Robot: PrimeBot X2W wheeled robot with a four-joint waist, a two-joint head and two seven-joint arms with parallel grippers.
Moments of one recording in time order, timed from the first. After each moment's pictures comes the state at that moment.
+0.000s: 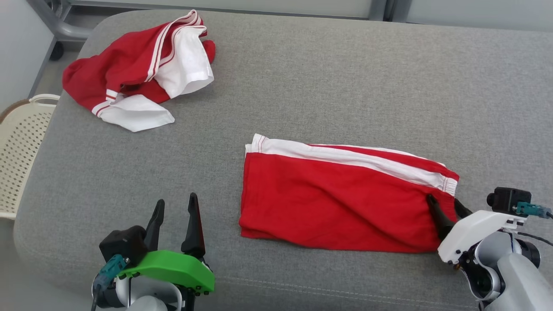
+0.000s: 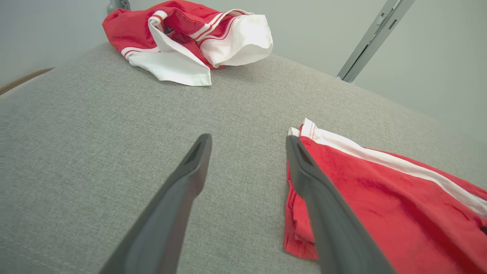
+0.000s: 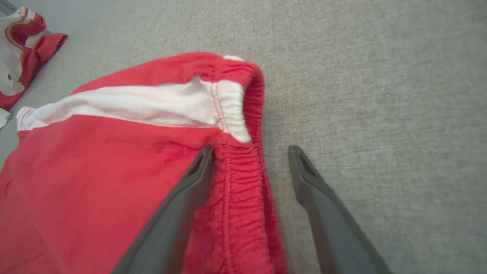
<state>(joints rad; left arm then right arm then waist) -0.17 0.37 -0.65 0.04 -0.88 0.44 -0.26 -0.21 -0.20 0.05 0.44 0.57 0.13 0.09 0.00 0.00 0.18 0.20</state>
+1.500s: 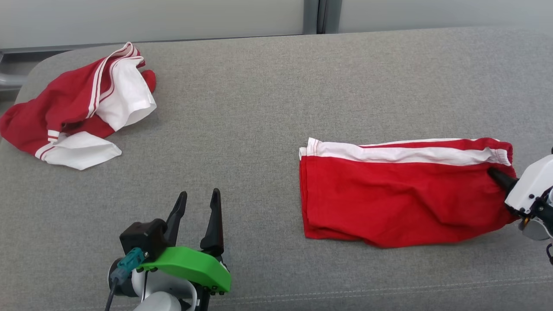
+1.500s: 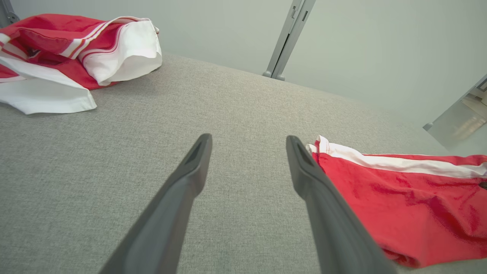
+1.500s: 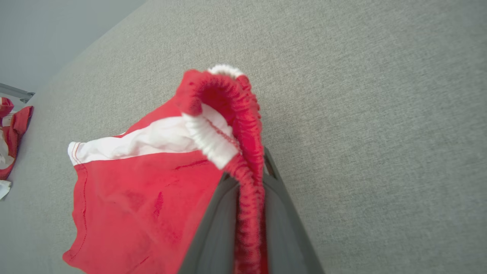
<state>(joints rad) -0.21 0.36 -0.71 0.02 -0.84 0.42 -0.23 -0.42 -0.49 0.08 0.55 0.92 0.13 0.48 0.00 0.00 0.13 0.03</state>
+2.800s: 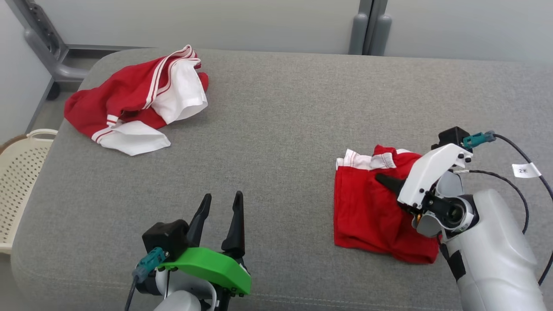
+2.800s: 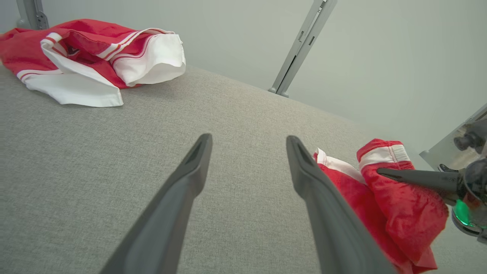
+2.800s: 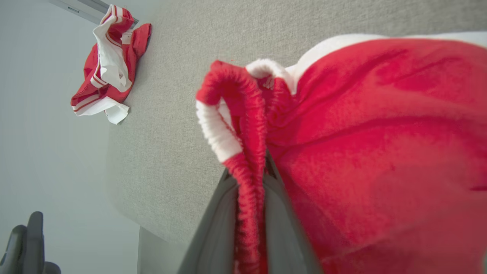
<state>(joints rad) -0.22 0.28 -0.73 0.09 -0.86 0.35 -0.25 -0.50 -0.05 -0.05 0.51 0.66 0.13 0.71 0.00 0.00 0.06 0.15</state>
